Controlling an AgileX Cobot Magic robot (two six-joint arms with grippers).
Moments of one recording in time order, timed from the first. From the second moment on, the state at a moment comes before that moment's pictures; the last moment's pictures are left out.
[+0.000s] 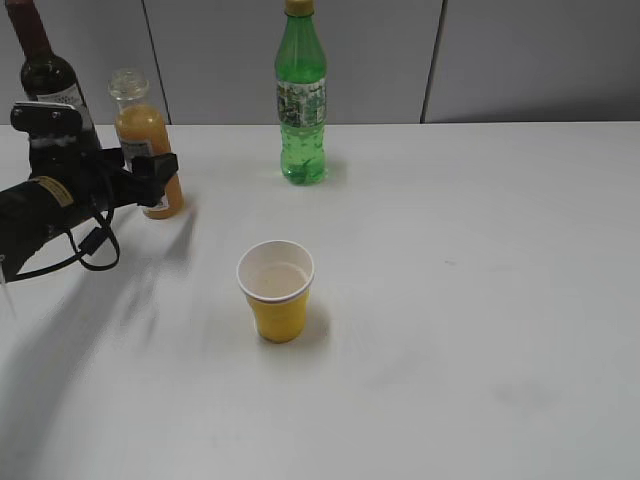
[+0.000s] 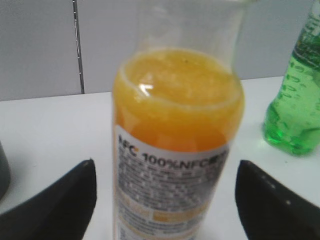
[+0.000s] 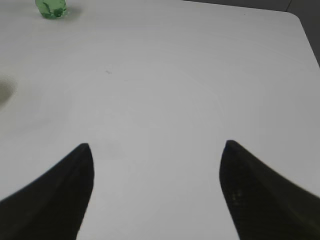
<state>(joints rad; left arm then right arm) -0.14 2.10 -0.84 0.15 -0.92 -0.15 0.08 0.00 -0.41 0.07 0.94 -0.09</state>
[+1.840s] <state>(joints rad) -0.18 2.09 -0.87 0.00 -0.81 -0.09 0.08 0.00 -0.41 0.07 0.94 -0.09</state>
